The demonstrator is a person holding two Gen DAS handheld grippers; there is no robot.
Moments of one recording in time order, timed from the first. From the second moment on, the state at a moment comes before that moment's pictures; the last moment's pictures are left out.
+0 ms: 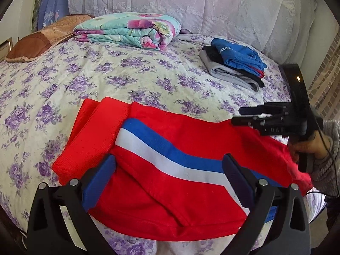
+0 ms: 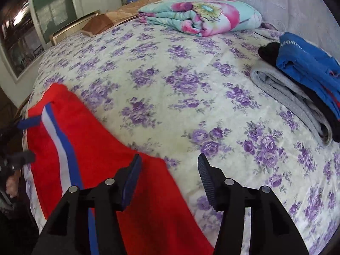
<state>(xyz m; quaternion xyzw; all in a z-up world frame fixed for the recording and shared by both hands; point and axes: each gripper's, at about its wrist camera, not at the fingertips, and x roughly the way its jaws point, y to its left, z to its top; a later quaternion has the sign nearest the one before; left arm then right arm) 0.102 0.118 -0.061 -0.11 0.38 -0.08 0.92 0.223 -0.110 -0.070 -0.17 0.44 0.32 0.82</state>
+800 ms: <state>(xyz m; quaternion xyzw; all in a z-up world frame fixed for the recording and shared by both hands) 0.112 0.120 -0.062 -0.01 0.38 0.04 0.92 0.222 -0.134 -0.059 -0.16 0.39 0.23 0.88</state>
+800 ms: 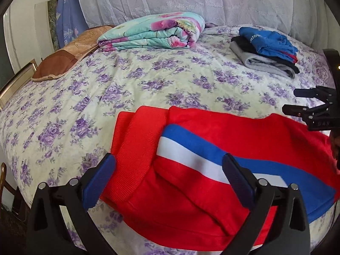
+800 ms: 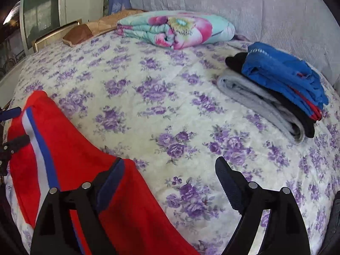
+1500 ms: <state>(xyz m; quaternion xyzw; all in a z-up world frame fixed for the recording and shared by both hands) 0.069 0.095 -0.024 -0.07 0.33 -0.05 0.94 0.064 -0.327 -0.001 0.11 0.28 0.09 0.95</state>
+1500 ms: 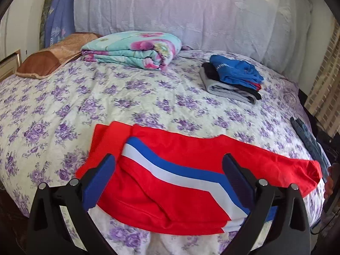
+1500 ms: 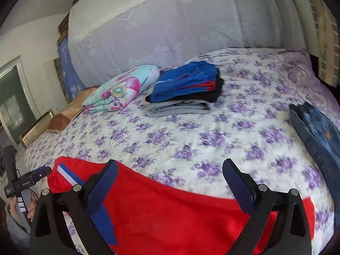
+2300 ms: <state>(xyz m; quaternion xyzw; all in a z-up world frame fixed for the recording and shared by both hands) 0.051 0.017 -0.084 -0.03 0.40 -0.10 0.91 -0.003 -0.437 -0.122 0.46 0.30 0.07 0.83</state>
